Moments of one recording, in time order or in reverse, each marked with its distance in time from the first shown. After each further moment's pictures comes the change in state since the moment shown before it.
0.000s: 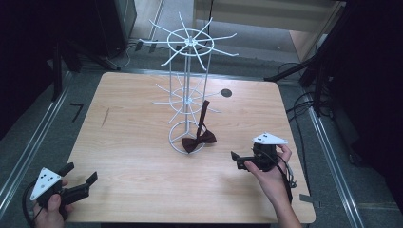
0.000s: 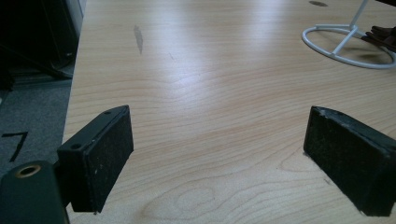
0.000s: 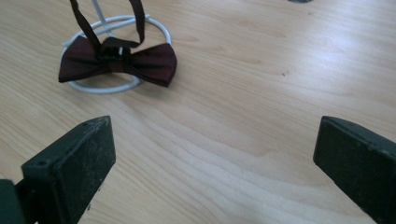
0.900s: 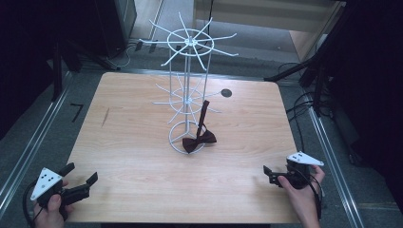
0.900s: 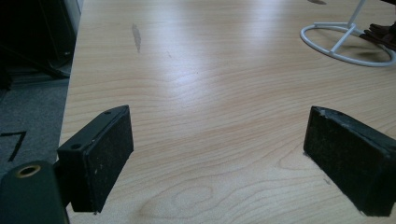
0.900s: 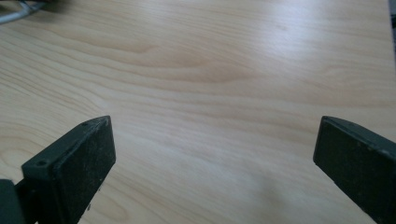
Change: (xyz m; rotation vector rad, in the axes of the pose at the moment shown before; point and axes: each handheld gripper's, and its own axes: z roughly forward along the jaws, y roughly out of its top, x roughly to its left) left arm 0.000 0.000 0.000 0.007 -0.007 0.004; right arm -0.071 -0.079 -0.043 0.033 -0.132 0.102
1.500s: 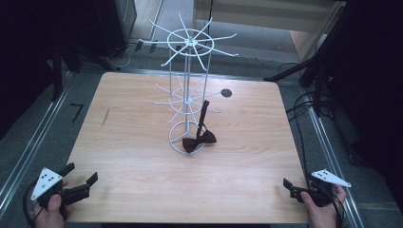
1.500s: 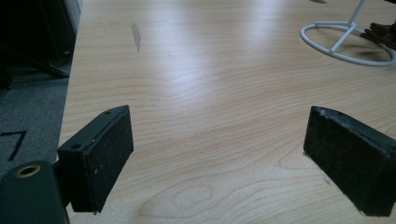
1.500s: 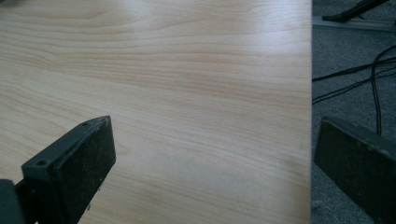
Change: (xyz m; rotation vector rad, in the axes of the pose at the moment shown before) left arm 0.000 0.000 0.000 0.002 0.001 -0.002; right arm -0.047 -0.058 -0.032 -0.049 -0.020 0.106
